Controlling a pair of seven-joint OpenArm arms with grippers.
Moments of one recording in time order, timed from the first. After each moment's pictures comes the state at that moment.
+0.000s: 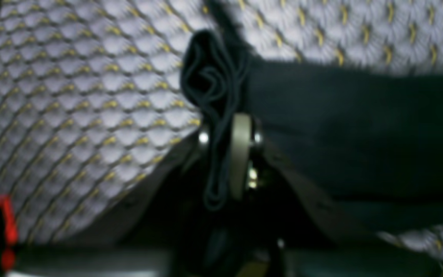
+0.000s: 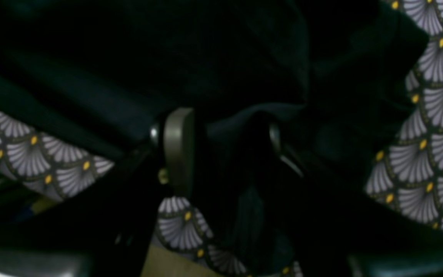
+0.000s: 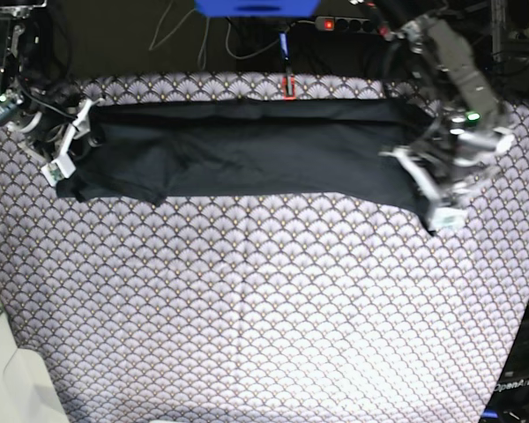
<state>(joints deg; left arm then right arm) 4.3 8.2 -26.6 114.8 3.0 -39.6 66.8 -18.7 23.1 18.4 94.5 24.6 39.9 -48.1</state>
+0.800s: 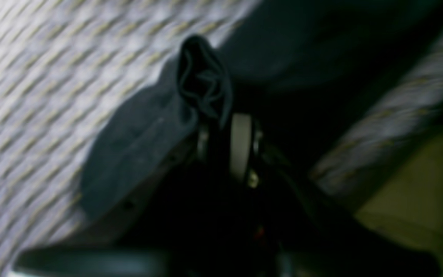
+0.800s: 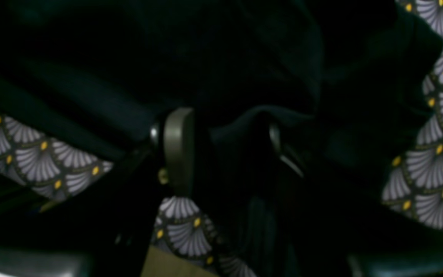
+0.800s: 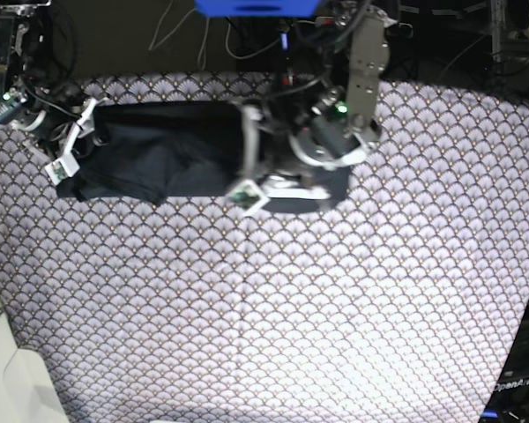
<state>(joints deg) 7.5 7.8 15.3 111.0 -2.7 -36.4 63.5 -18.8 21.9 18.3 94.5 24.6 39.9 -48.2</state>
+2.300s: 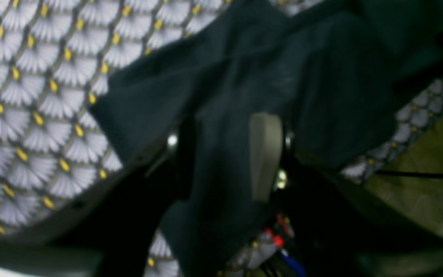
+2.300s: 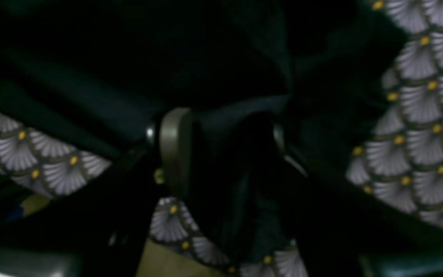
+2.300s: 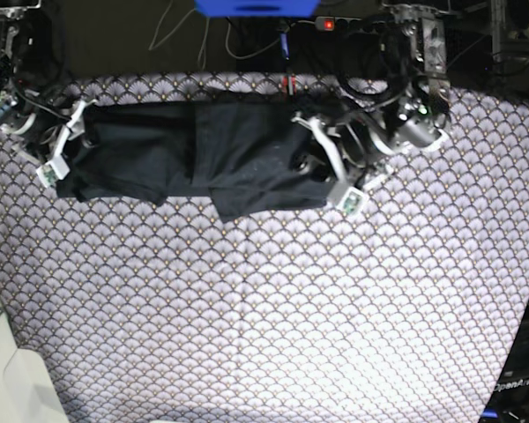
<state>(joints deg) 11.2 -2.3 -2.2 104.4 -24.1 -30.8 58.6 -19.0 24.8 18.8 95.1 24.5 39.9 -48.3</state>
